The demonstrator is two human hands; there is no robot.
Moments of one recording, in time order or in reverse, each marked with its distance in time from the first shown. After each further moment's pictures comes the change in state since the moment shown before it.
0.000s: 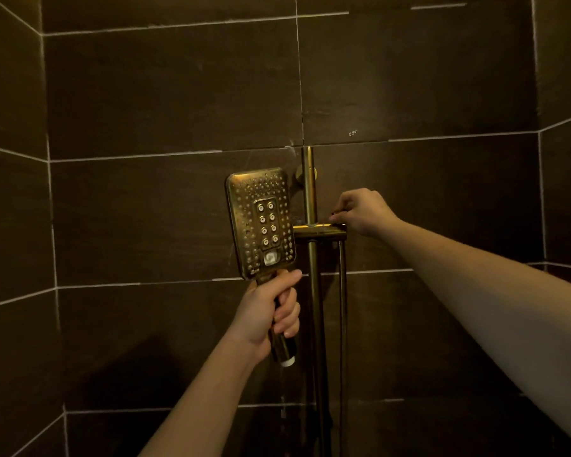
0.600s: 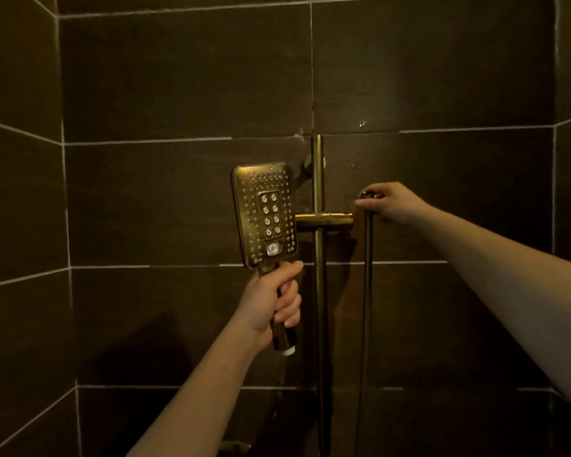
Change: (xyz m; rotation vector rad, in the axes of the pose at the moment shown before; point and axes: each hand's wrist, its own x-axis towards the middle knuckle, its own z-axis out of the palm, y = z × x) left_hand -0.006 -0.009 -0.010 -0.027 0.023 -0.021; right_hand -0.026 0.015 -0.029 0.230 -0.115 0.053
